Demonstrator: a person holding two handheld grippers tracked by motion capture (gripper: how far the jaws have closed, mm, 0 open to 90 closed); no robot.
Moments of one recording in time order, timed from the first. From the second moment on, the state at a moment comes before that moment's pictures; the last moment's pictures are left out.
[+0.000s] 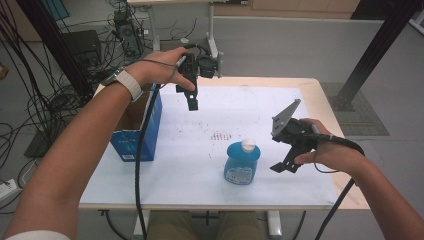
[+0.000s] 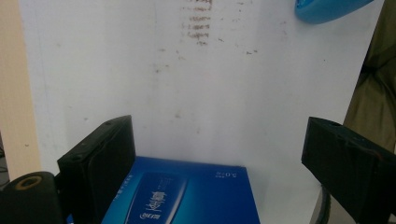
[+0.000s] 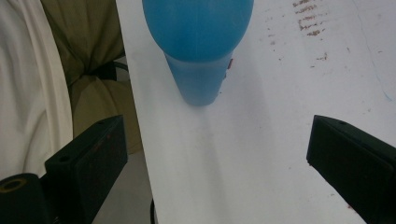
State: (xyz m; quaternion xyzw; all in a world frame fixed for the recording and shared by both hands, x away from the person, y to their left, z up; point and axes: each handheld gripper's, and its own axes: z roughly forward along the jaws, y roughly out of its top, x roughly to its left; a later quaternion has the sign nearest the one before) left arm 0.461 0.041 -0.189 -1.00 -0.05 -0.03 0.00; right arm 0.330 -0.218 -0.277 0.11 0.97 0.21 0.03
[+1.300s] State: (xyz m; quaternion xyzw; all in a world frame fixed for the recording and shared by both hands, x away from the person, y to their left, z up) left arm 0.463 0.038 -0.197 -1.00 -0.04 -0.03 0.01; right arm 0.326 -0.214 -0.306 0.12 0.95 0.29 0.04
